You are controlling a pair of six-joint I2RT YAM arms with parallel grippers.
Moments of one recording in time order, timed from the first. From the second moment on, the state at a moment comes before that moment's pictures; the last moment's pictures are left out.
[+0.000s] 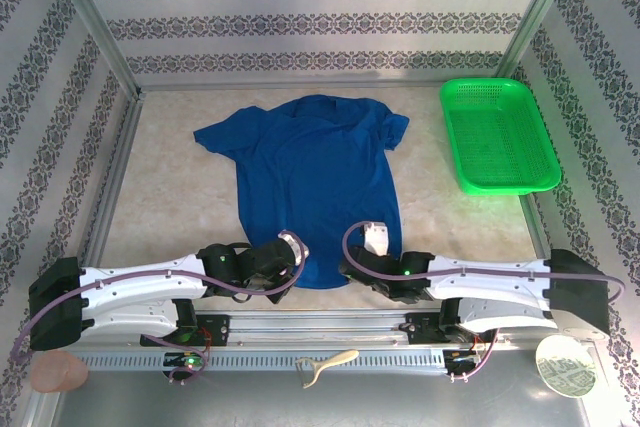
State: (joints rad) left arm -1.15 1.09 0.61 -0.58 -0.08 -0.43; right arm 1.24 1.09 0.53 -0.50 0.44 1.18
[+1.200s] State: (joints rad) left arm -1.15 1.11 0.65 -0.58 -0.08 -0.43; right arm 1.28 0.96 0.40 -0.74 0.51 1.35
